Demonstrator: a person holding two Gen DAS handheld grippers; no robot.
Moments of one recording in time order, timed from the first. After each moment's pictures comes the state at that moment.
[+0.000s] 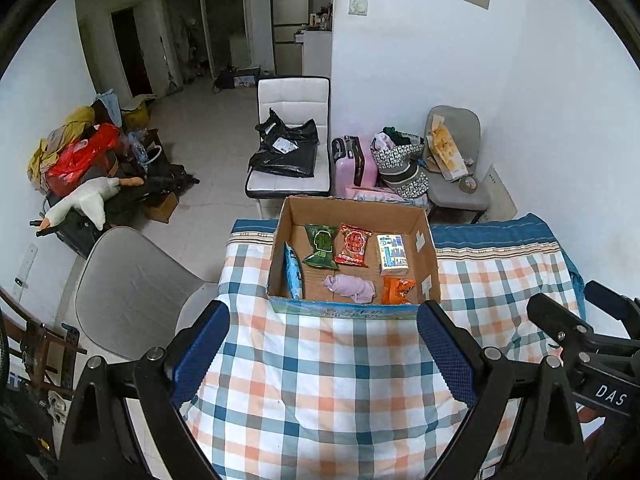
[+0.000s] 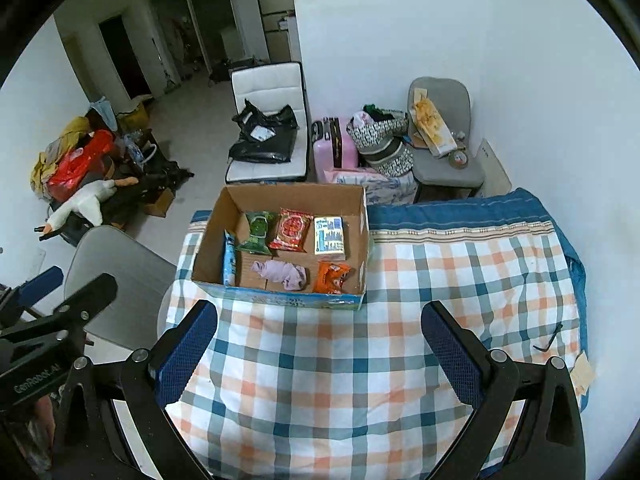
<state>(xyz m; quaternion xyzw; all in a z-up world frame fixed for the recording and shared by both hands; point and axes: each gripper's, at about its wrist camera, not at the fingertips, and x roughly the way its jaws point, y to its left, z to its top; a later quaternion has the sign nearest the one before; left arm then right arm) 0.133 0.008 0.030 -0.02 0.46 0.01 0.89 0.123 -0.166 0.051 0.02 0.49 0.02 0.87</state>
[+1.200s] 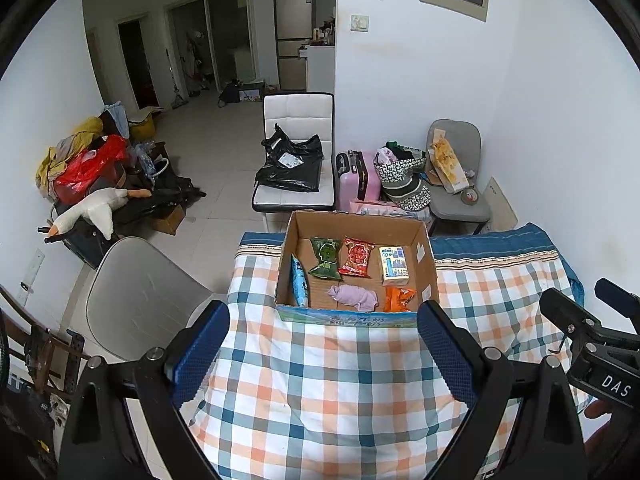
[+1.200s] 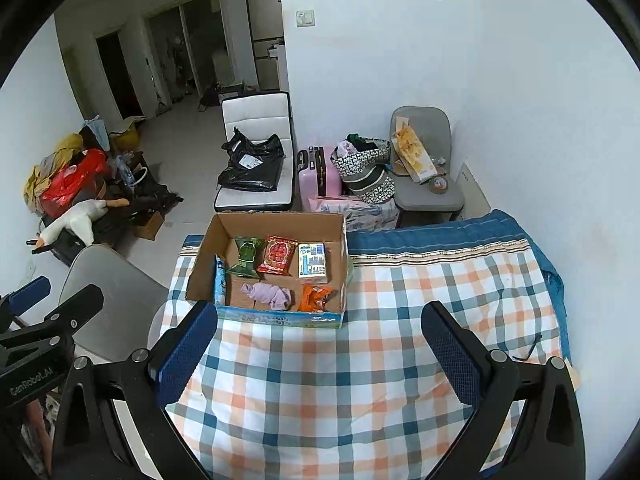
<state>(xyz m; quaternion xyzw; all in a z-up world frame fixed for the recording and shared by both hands) 0.121 0.011 0.051 -0.02 0.44 0.02 0.90 0.111 -0.170 0.093 0.01 0.45 0.00 0.89</state>
